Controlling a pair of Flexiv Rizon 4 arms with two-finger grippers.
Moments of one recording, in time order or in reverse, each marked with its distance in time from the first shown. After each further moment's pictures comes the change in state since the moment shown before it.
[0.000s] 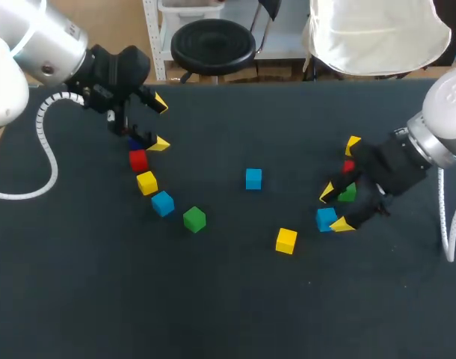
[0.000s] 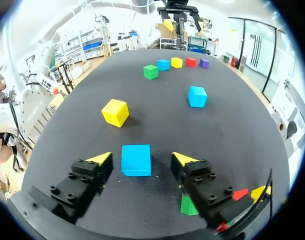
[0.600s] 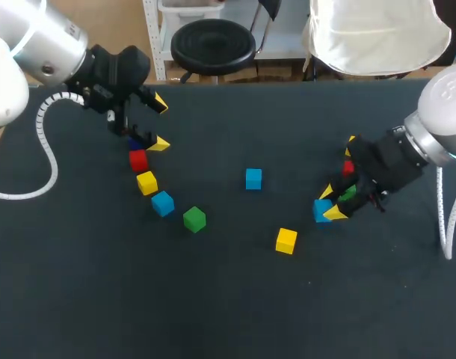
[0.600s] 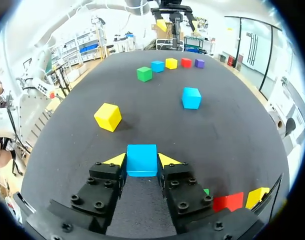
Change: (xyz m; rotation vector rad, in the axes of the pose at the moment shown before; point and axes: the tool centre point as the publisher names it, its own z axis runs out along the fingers) left arm 0.000 0.000 0.000 0.000 0.000 0.000; right arm -0.008 -0.009 -0.001 0.029 -0.022 0.025
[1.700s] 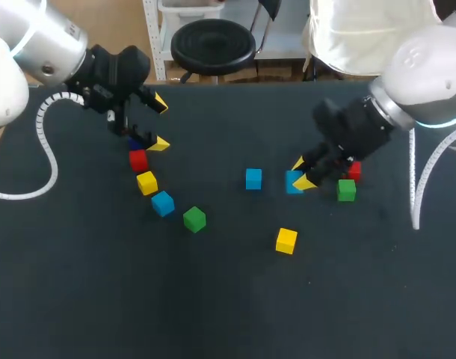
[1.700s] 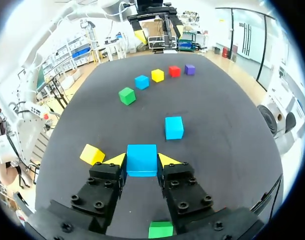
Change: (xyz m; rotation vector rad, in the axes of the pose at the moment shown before) left arm 0.000 0.000 0.000 0.000 0.000 0.000; right arm -0.064 -0.036 0.006 -0.005 0.035 0.089
